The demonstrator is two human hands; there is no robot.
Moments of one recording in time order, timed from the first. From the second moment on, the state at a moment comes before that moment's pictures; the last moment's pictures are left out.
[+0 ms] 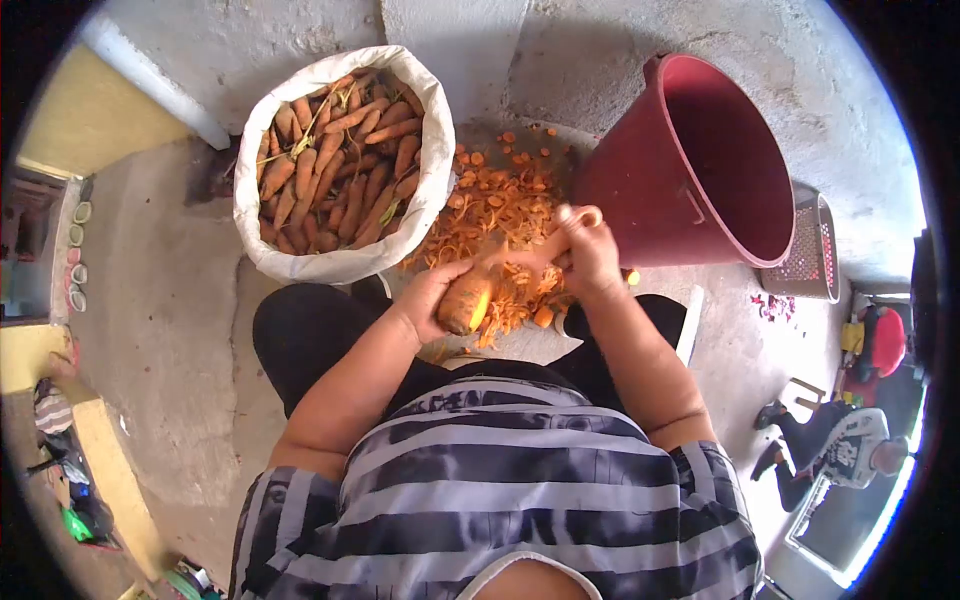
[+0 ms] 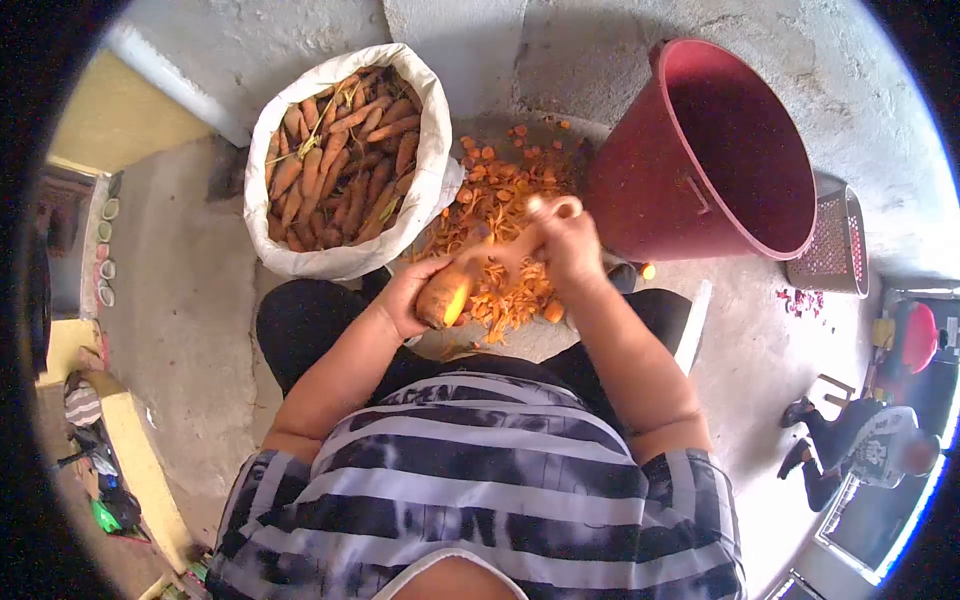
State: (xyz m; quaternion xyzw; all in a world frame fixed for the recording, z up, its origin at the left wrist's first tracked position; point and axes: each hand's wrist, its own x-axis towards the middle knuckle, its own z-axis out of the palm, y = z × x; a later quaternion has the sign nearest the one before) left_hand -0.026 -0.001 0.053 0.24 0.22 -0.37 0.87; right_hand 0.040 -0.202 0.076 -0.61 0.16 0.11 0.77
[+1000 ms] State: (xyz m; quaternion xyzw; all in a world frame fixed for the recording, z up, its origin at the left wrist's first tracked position) left_hand -0.009 -0.005 0.028 0.29 0.12 -0.42 0.85; right_hand 0.046 -0.162 0.069 -0.69 0.15 0.18 0.69
